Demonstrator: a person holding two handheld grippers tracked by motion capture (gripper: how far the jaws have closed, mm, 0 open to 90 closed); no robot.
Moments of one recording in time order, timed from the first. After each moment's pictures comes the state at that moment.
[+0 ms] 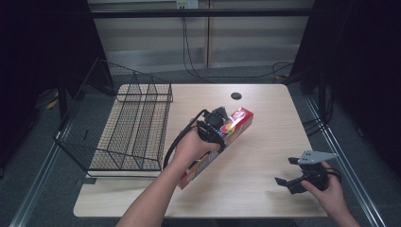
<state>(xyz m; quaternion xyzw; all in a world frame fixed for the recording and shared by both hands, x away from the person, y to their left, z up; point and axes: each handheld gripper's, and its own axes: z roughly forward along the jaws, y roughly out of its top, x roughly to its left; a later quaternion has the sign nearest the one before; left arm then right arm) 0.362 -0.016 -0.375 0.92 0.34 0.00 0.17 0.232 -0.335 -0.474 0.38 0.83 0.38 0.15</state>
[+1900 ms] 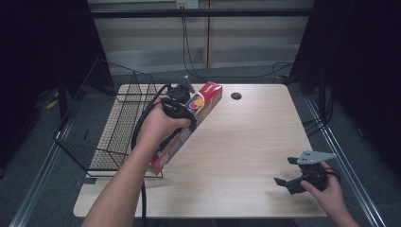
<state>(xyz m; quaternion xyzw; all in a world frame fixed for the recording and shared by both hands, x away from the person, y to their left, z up) 0.382 0.064 -0.300 0.88 0.44 0.03 0.18 0.232 -0.332 -0.474 0.38 0.83 0.39 0.15</state>
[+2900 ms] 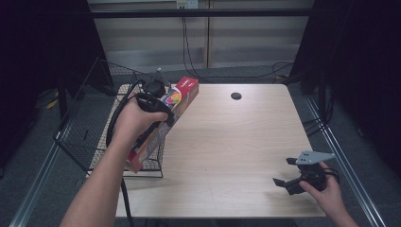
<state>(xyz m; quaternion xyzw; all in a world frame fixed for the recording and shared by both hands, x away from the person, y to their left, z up) 0.389 0.120 -0.283 0.86 0.49 0.04 0.16 0.232 -0.329 -0.474 0.37 0.83 0.39 0.15</state>
